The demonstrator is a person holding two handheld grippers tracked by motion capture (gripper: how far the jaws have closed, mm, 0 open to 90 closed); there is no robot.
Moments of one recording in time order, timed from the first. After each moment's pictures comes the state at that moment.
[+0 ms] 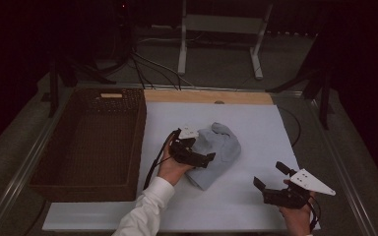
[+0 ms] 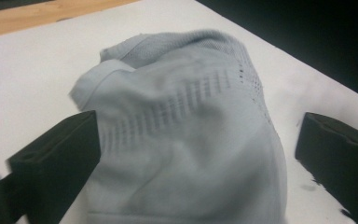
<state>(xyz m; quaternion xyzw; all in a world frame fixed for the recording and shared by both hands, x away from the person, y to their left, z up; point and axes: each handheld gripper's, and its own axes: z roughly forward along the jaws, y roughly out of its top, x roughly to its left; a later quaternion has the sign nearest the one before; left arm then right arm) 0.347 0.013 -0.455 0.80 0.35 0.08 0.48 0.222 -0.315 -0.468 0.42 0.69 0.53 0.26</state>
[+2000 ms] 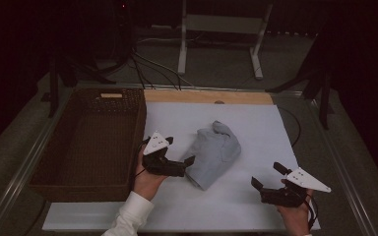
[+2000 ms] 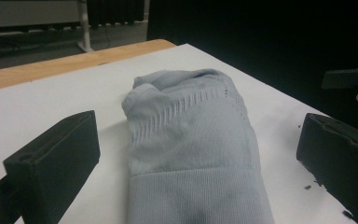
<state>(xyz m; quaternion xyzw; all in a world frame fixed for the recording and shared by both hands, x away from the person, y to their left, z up) 0.299 0.077 -0.435 0.75 0.34 0.13 0.55 0.226 -0.311 -0.472 0.42 0.70 0.51 0.25</state>
